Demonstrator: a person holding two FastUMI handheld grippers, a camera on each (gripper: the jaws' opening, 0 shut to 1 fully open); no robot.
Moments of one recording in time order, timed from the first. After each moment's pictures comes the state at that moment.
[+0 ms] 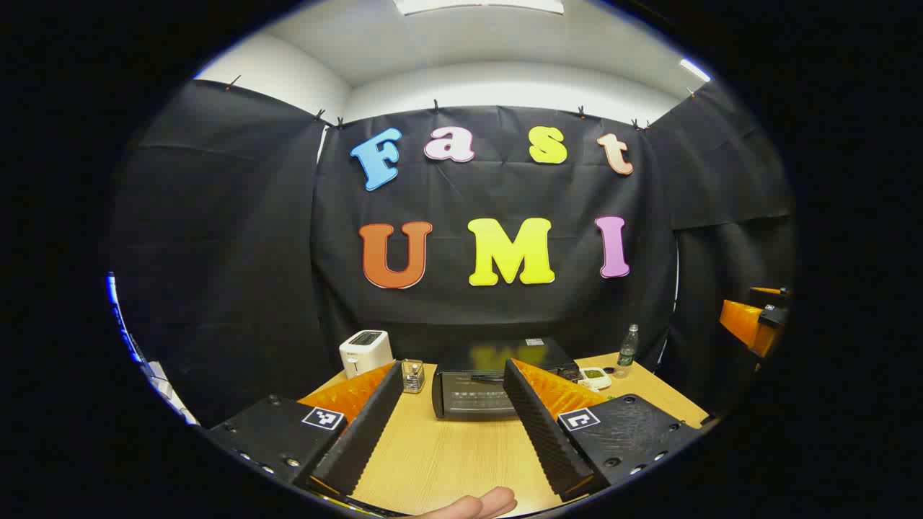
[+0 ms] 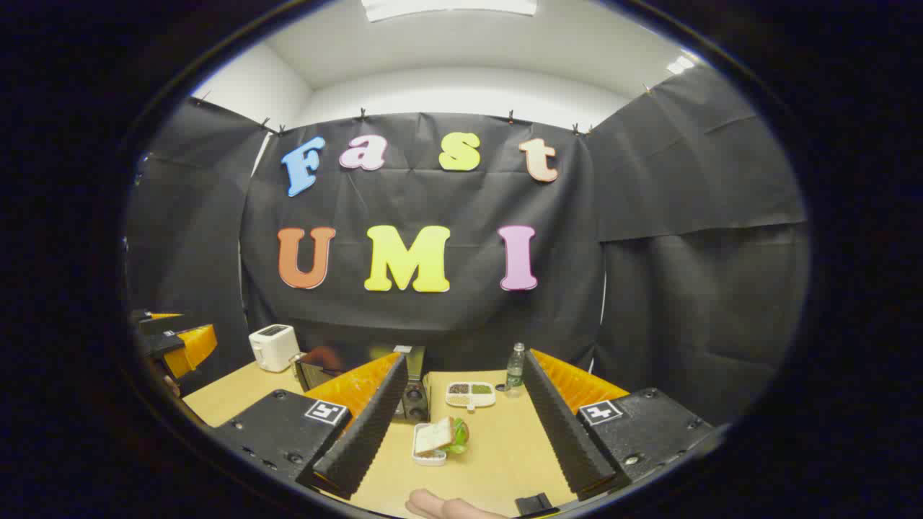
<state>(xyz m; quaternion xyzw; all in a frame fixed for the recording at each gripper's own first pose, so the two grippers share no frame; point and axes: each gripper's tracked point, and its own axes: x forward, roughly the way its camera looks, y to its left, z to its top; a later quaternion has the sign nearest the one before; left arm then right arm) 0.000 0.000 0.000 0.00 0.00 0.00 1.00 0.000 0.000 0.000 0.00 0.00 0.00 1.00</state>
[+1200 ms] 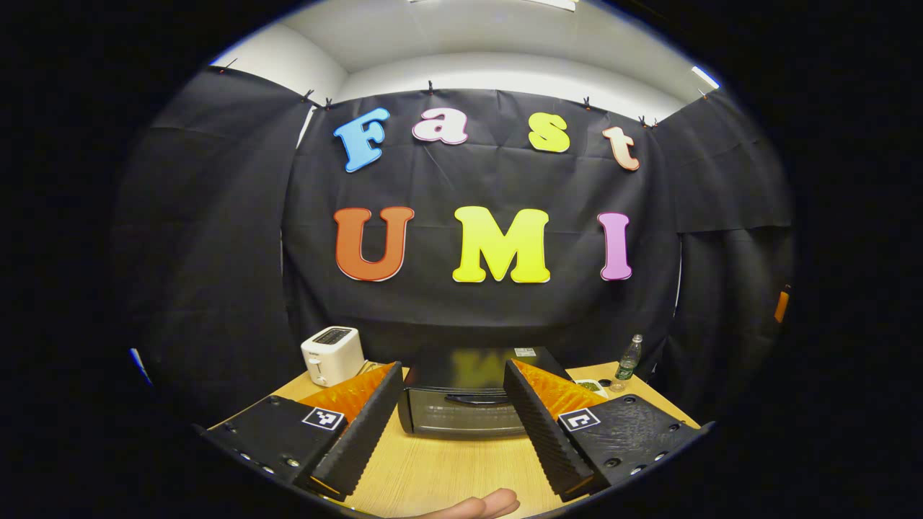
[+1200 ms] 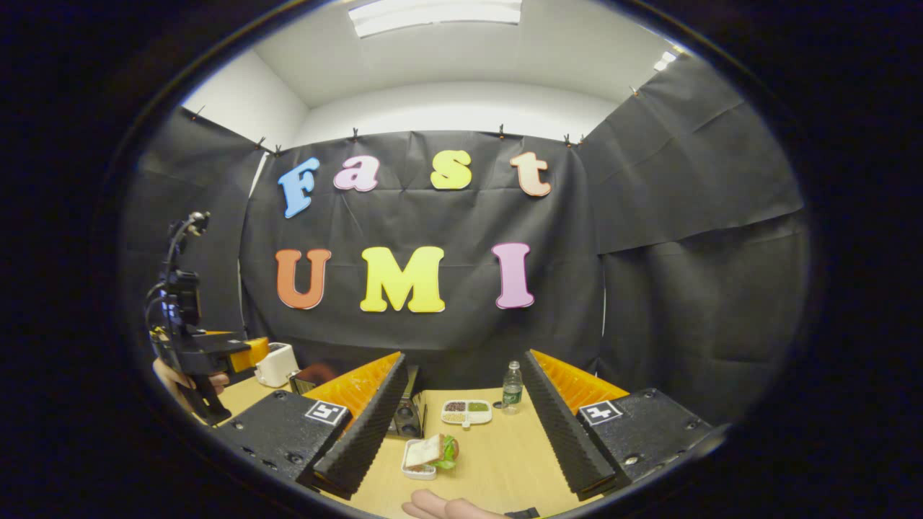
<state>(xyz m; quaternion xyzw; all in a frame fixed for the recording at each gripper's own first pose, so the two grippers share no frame) 0.126 -0.039 -0.022 -0.02 0.03 -0.03 1.00 0.012 -0.040 0.014 0.02 -0.05 0.02 1.00</state>
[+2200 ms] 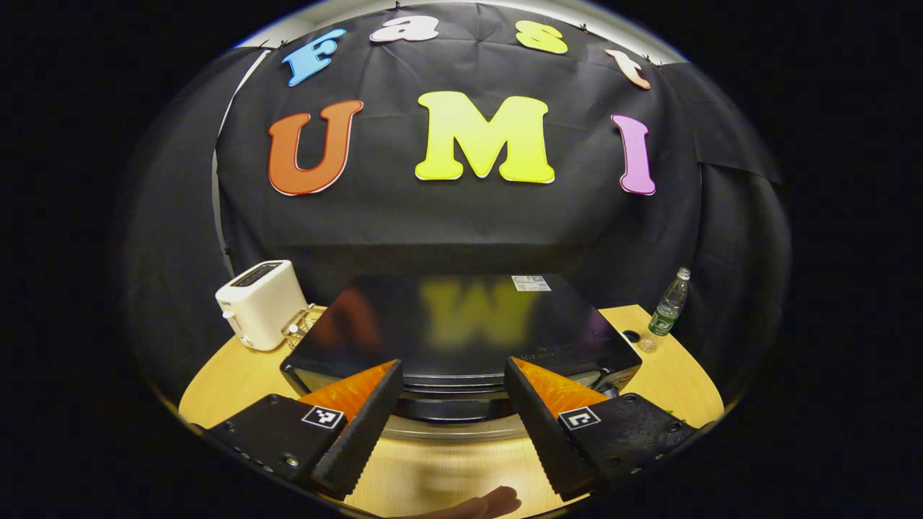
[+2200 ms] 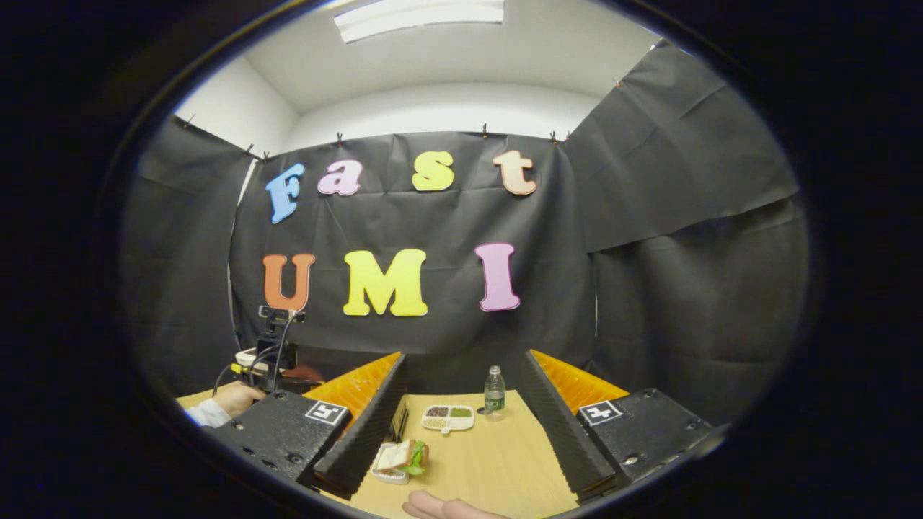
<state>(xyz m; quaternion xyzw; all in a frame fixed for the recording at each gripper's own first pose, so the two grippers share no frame) 0.283 -0.094 -0.175 -0.01 0.19 -0.05 0.98 0.040 -0.103 0.004 0.02 -0.05 0.01 1.00</state>
